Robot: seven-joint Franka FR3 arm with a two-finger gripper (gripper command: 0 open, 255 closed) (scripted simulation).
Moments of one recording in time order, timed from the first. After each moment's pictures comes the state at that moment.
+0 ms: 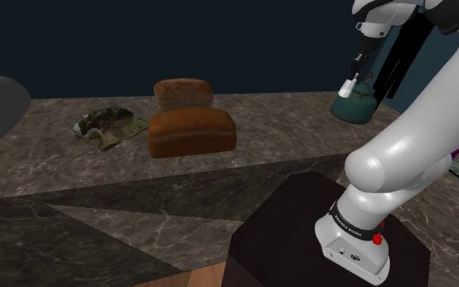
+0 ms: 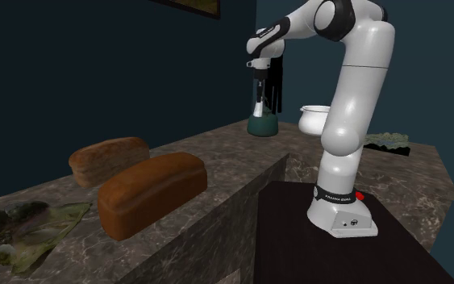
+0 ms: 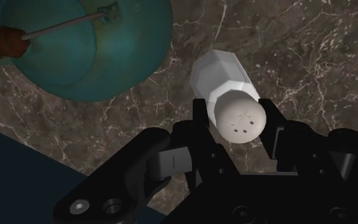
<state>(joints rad) -0.52 -0.07 -0.55 -1.92 -0.07 1.96 -1.02</state>
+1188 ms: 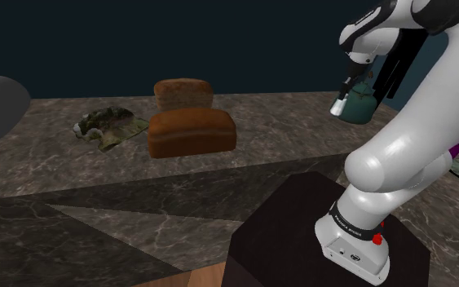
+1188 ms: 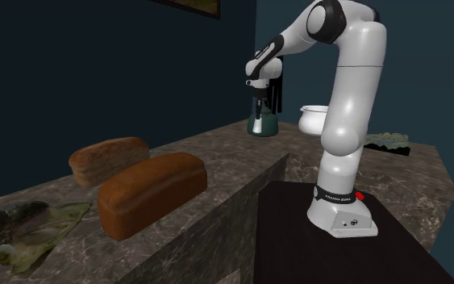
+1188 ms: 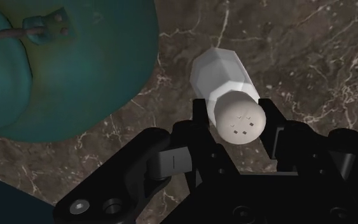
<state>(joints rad) -0.52 0.00 -0.56 -2.10 -0.03 2.19 -1.04</state>
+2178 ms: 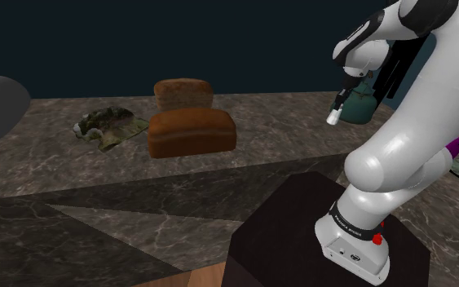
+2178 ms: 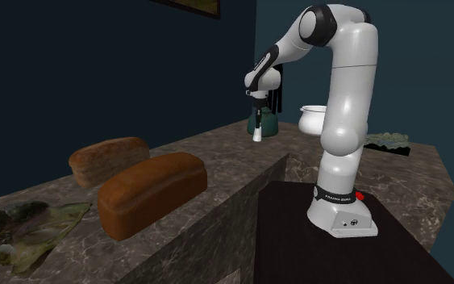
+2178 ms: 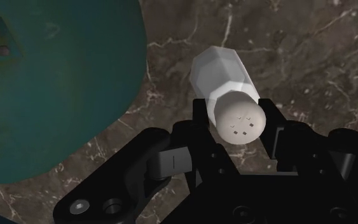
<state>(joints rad) -0.53 0.07 -0.56 -2.17 0.02 2.33 -1.07</state>
